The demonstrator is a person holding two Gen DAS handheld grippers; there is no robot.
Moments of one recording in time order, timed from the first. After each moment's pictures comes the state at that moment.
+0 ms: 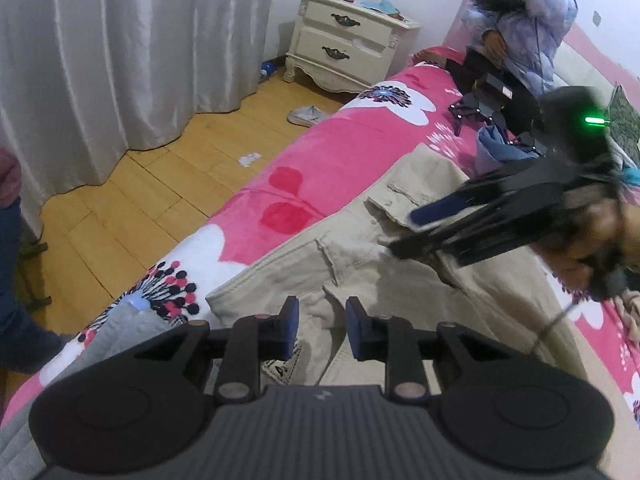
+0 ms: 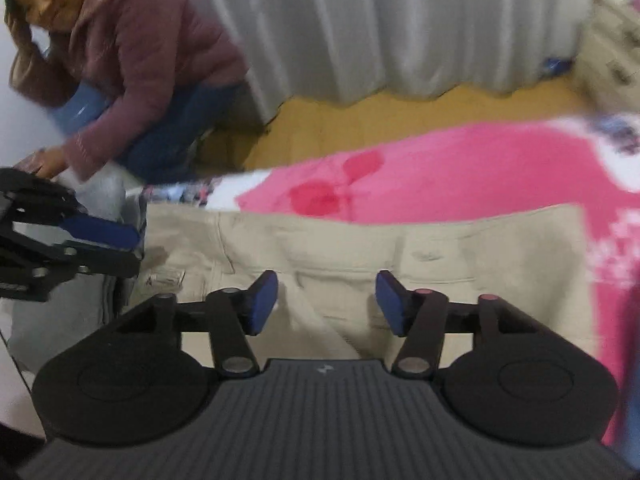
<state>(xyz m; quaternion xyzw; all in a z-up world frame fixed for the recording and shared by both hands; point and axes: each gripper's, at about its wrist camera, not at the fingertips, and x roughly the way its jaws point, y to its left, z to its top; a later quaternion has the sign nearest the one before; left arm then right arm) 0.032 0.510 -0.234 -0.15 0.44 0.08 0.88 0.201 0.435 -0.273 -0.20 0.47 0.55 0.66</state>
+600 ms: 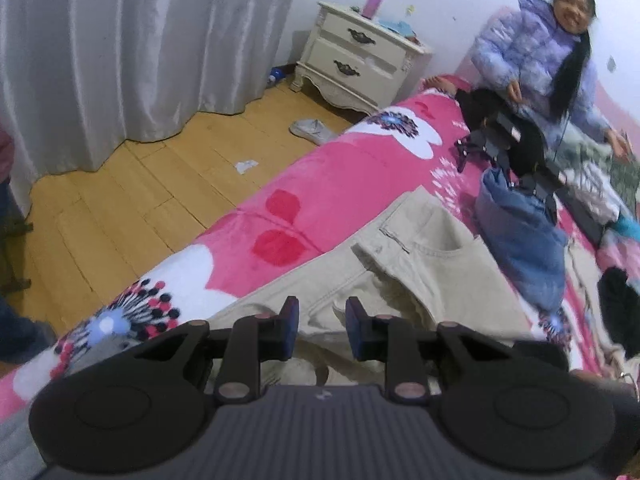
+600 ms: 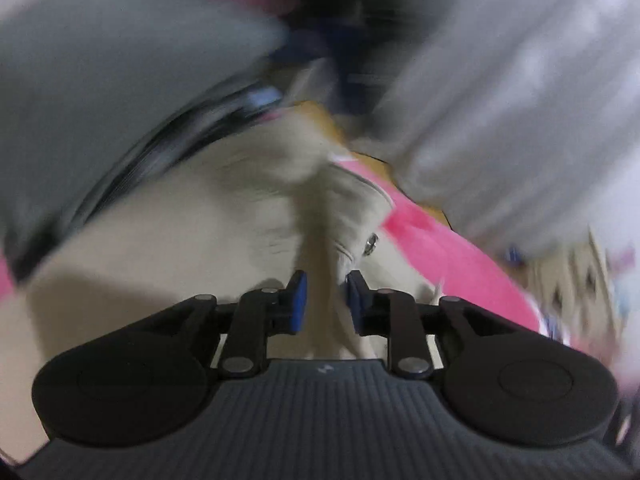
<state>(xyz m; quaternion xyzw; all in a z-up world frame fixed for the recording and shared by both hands) 0.056 0.522 -0.236 -0.21 0.43 0.09 0.87 0.010 0.410 -0.302 -0.51 0.11 0.57 0.64</state>
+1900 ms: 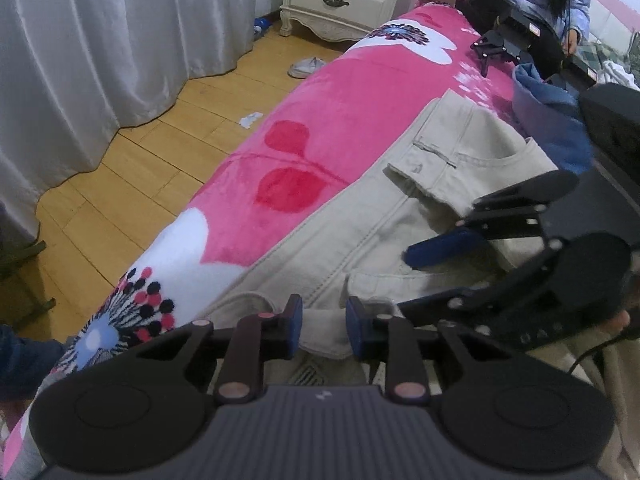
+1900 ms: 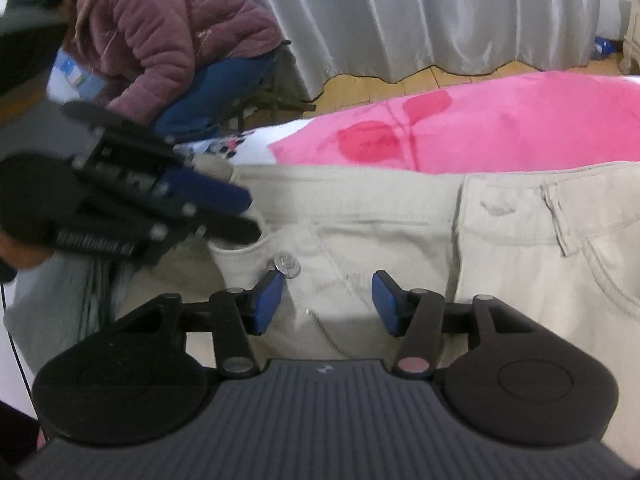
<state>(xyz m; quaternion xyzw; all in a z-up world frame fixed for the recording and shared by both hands) 0.083 0.518 -0.289 -0.11 0.51 0.08 0.85 0.171 0.449 -0.319 -0.16 0.48 0.59 0.63</state>
